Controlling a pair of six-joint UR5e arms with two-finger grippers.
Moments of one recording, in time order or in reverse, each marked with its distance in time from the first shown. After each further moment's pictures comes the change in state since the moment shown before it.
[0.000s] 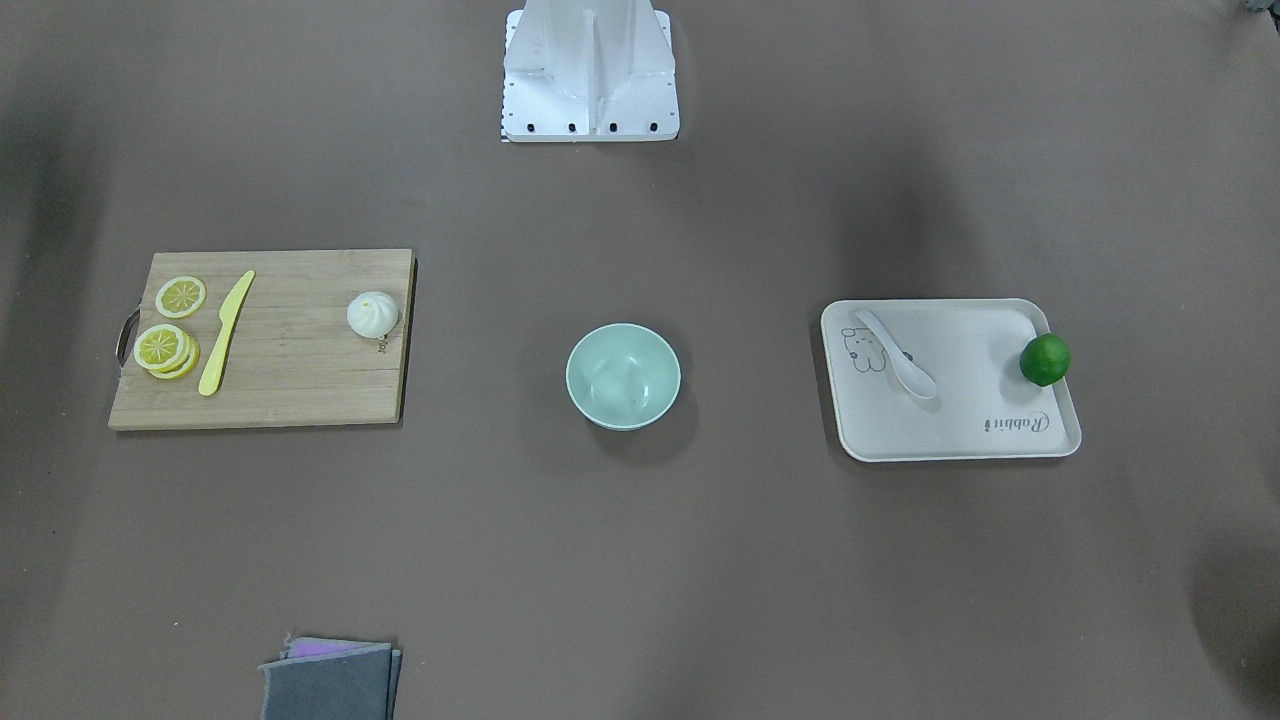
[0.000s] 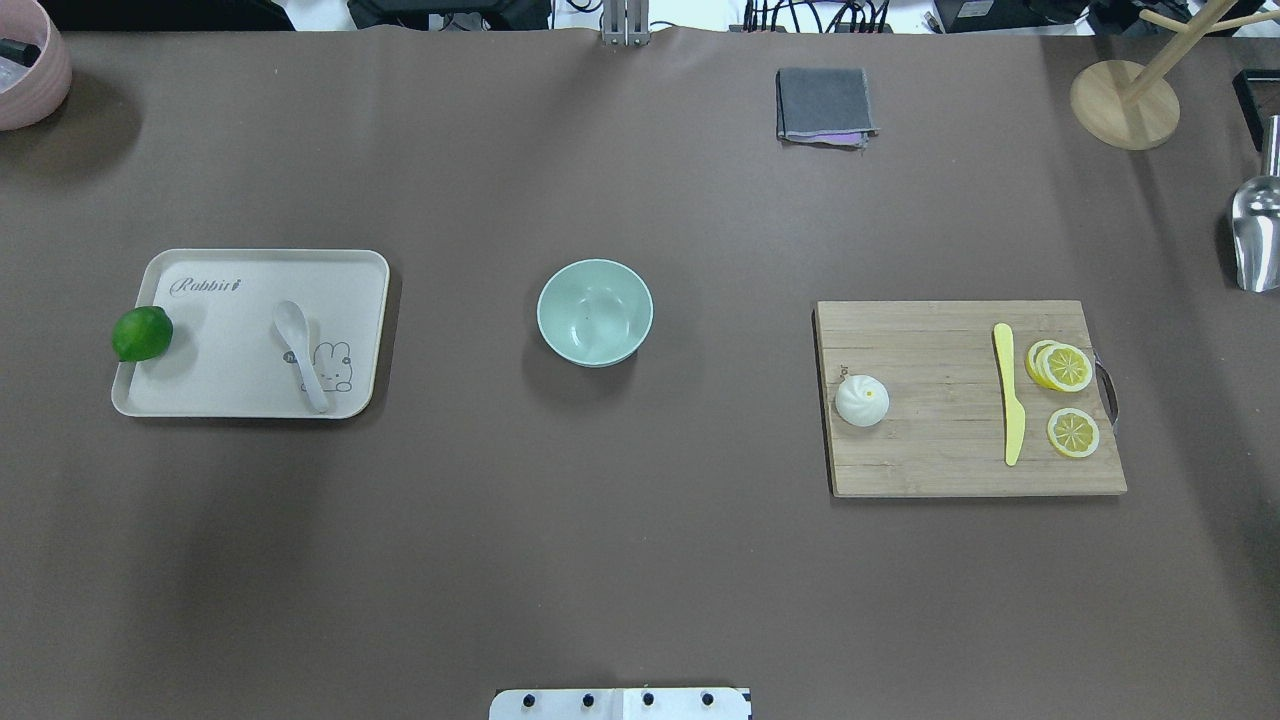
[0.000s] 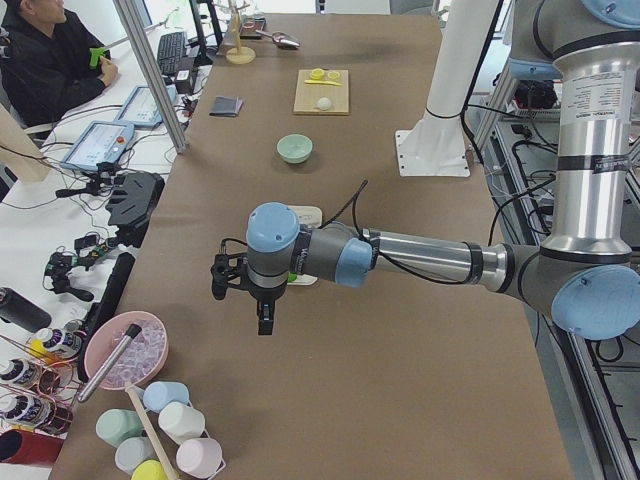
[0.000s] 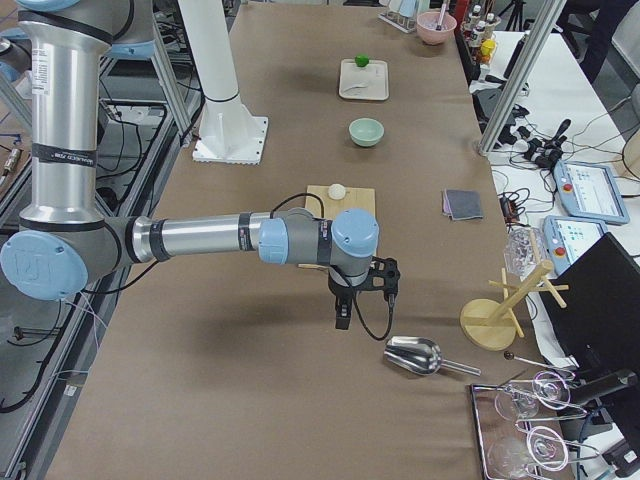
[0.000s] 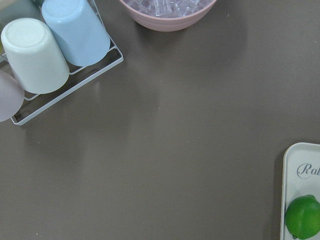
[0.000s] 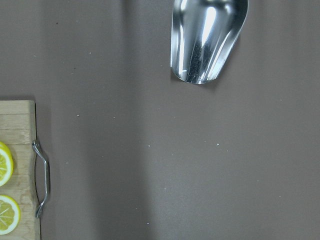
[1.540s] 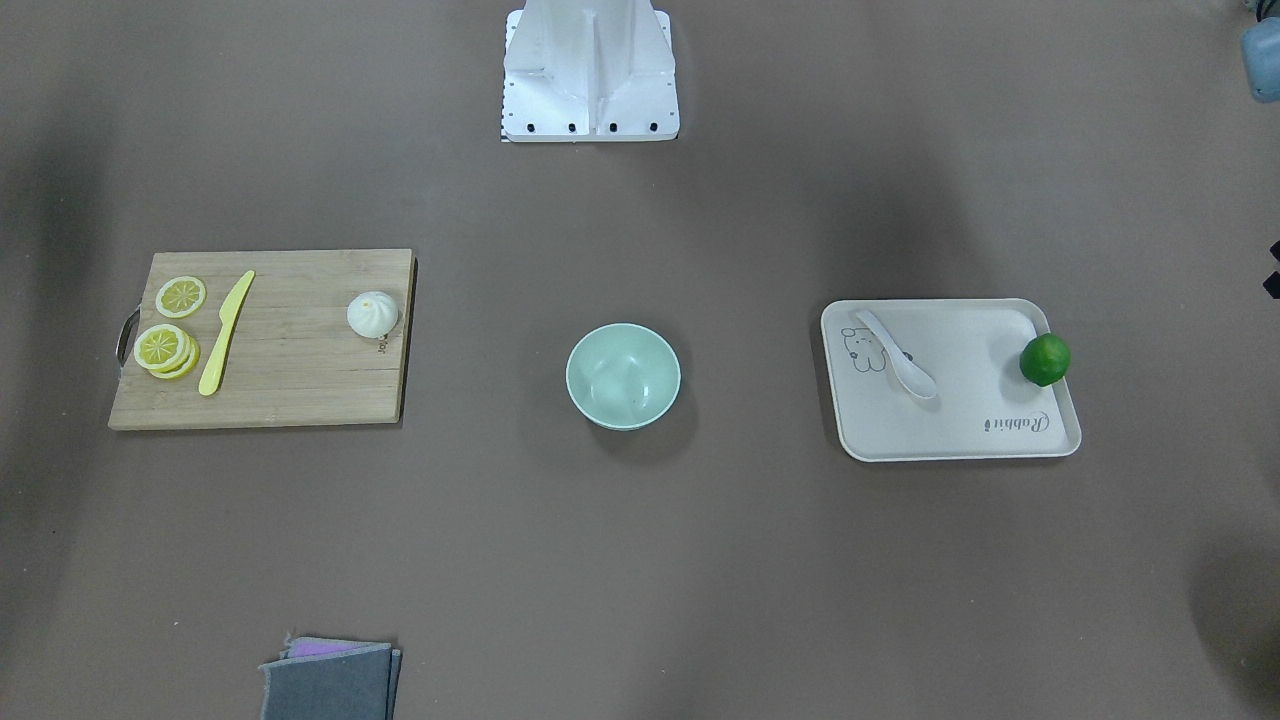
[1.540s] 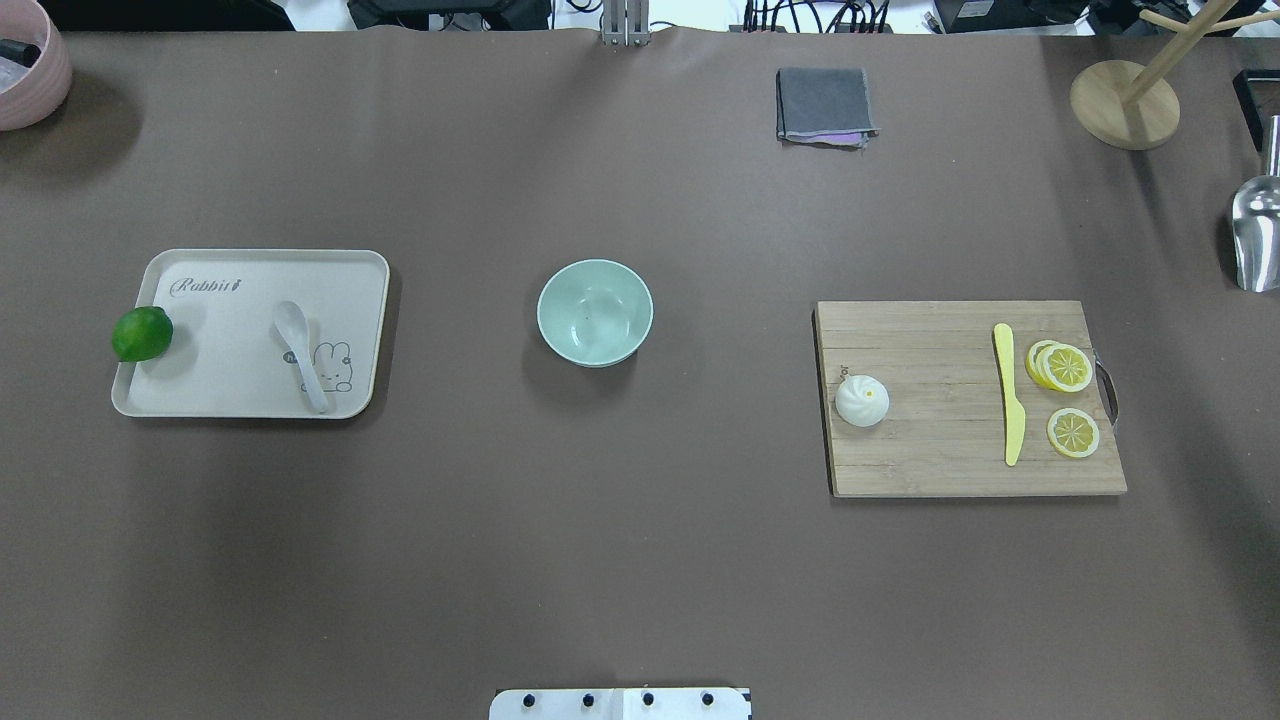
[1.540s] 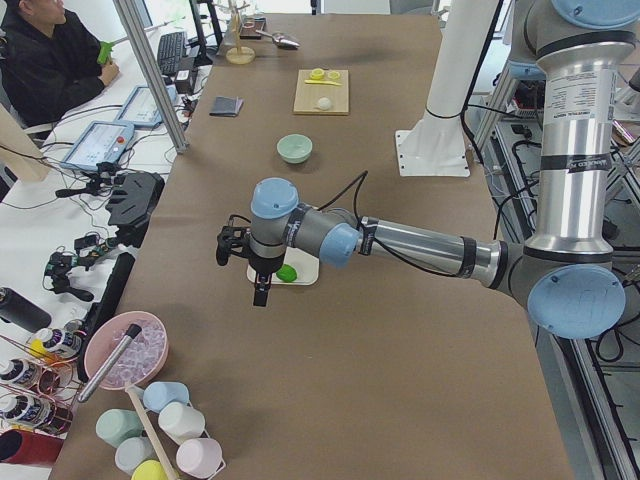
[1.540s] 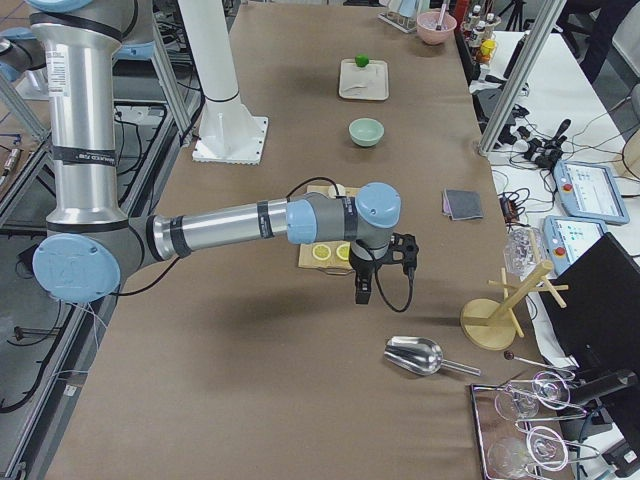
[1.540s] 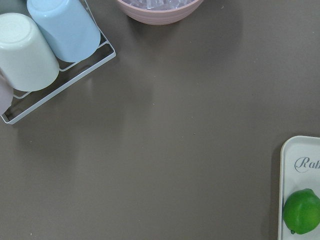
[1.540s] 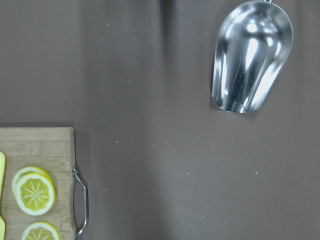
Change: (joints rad) left arm 0.187 -0.009 -0.051 -0.179 0.113 -0.122; right arm -0.083 0.108 -0.001 0.026 -0.001 0.129
